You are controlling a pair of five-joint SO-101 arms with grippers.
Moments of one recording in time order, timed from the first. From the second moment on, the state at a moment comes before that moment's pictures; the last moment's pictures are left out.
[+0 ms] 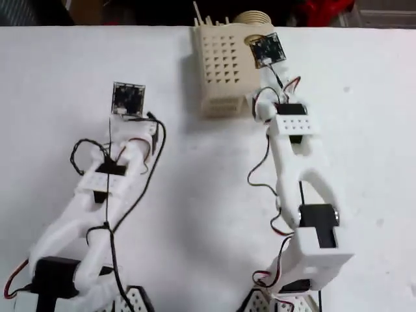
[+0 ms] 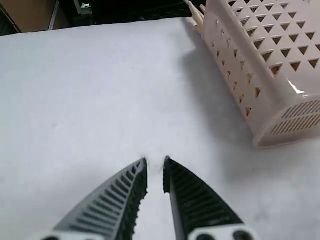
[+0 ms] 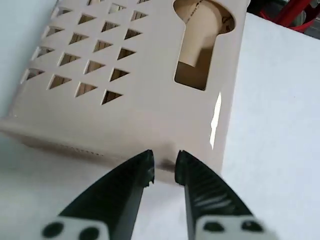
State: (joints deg) left arm 1.2 -16.1 58.2 0.3 -0.2; right arm -5.5 11.4 11.0 30.5 18.9
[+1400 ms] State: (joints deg) left arm -2.4 -16.1 58.2 0.3 -0.2; right arm -1.6 -11.2 55.8 33.1 55.4
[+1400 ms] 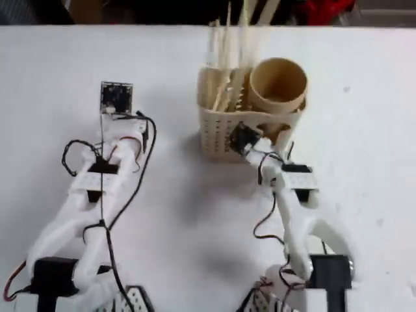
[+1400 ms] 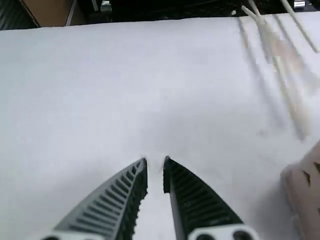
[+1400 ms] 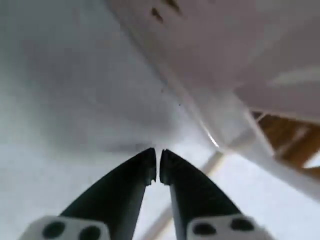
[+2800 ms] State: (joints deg) left arm -1.8 -16.1 53.4 0.6 -0.2; right arm 10.7 -83.3 67.7 56.6 32.9
